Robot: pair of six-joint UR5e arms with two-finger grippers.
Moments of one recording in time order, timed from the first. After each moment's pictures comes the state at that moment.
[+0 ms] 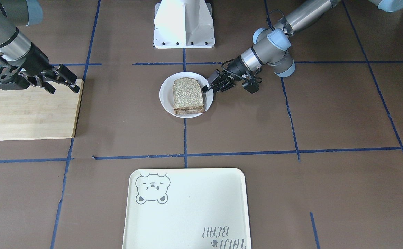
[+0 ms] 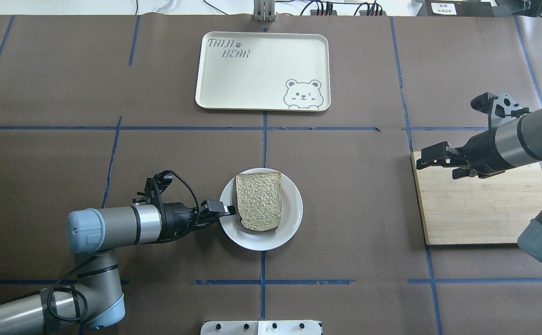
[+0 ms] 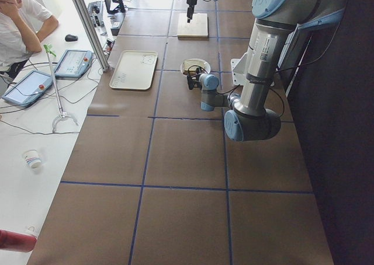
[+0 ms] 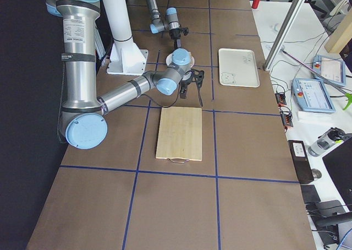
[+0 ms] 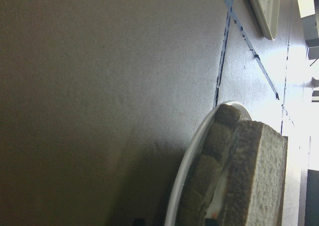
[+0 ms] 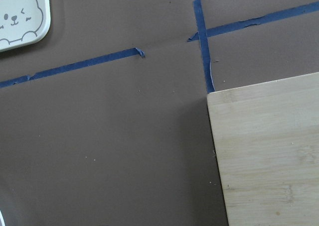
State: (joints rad) left arm -0.34 -1.95 -1.38 -3.08 -1.65 -1.81; right arm 0.83 -1.58 1.99 -1.08 2.15 1.25
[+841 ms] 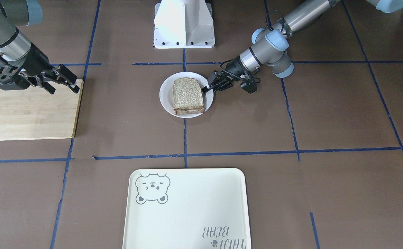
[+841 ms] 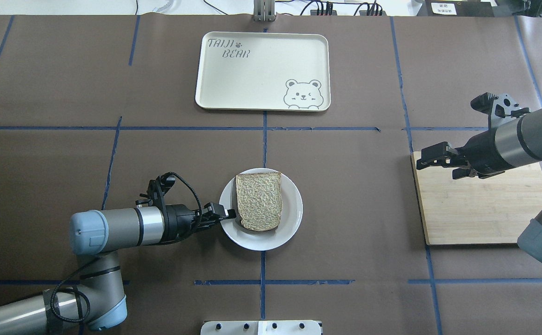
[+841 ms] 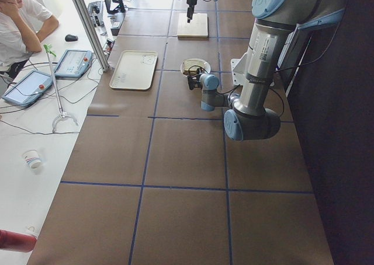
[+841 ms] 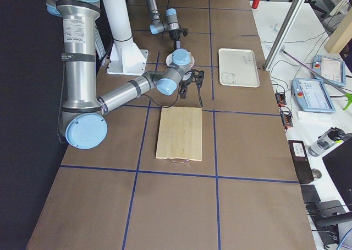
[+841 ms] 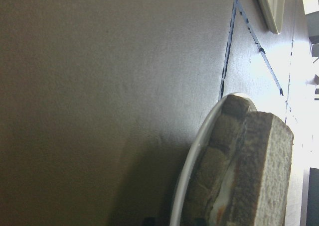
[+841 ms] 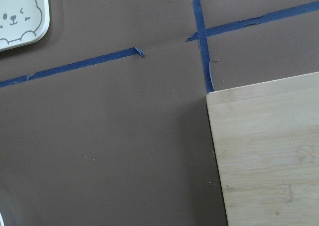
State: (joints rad) left arm -0.34 -1.96 -1.37 -3.08 -1.65 -1.81; right arm 0.83 -1.58 1.99 -1.08 2.15 1.25
